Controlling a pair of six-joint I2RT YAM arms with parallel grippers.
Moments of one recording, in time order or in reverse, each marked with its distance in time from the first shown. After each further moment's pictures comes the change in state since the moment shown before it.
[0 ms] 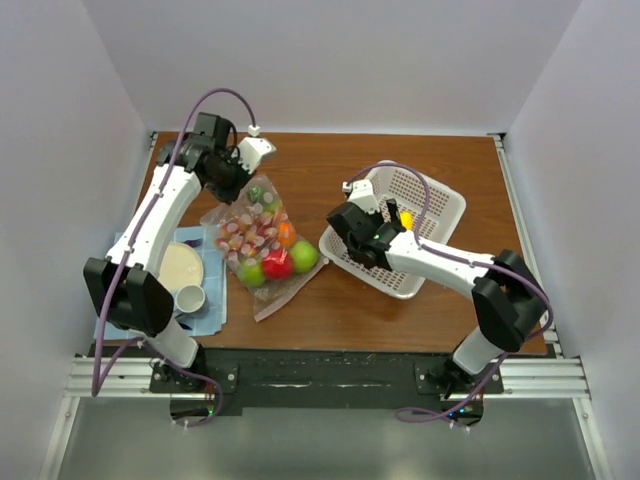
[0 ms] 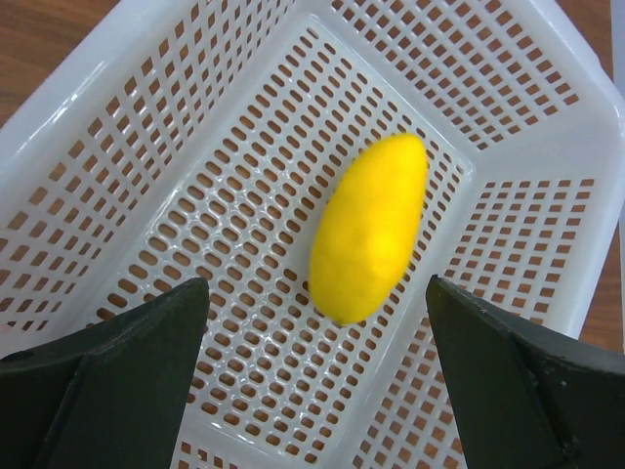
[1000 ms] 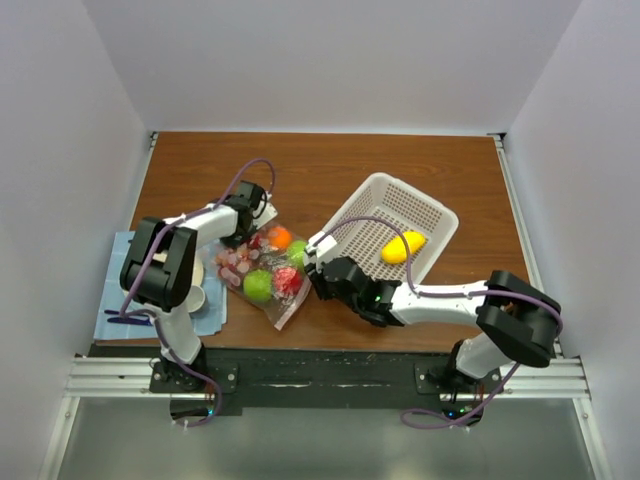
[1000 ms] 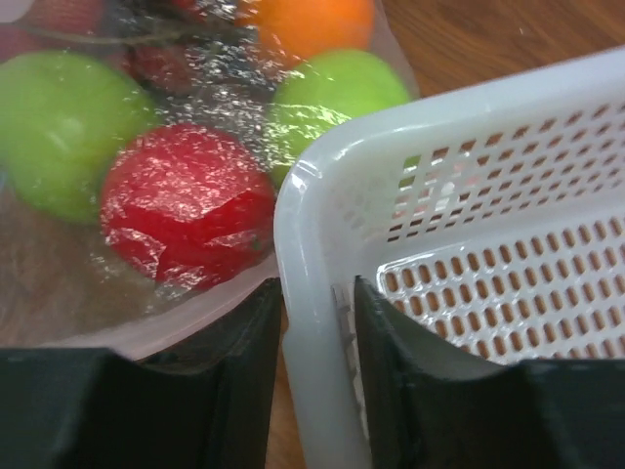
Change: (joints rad) left arm -0.076 0.199 -0.582 0.583 -0.528 0.051; right arm 0.280 -0.116 -0.402 0.689 -0.501 -0.117
